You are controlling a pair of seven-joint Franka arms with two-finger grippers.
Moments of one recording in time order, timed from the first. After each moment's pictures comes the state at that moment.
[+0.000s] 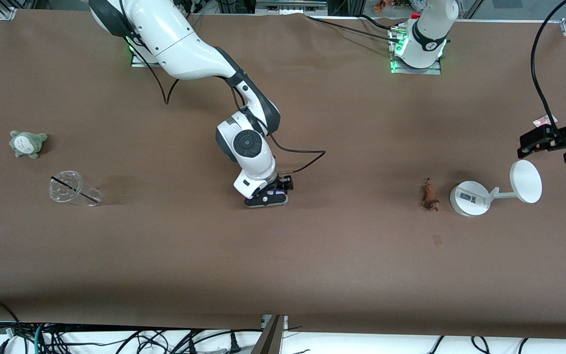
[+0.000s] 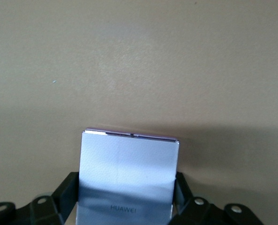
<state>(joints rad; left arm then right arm) 0.15 0.16 -0.15 -1.43 0.06 1.57 0.09 0.65 0.92 0.04 -1.38 0.01 2.46 0.58</state>
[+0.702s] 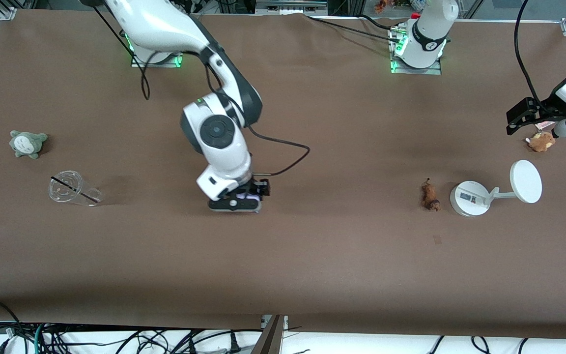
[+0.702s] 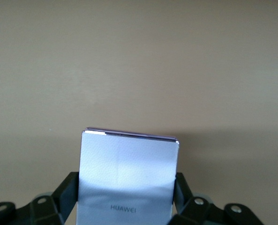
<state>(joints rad) 0.08 -0.06 -0.07 -1.74 0.06 1.73 0.08 0.65 0.65 -0.10 -1.34 0.01 2.08 0.60</state>
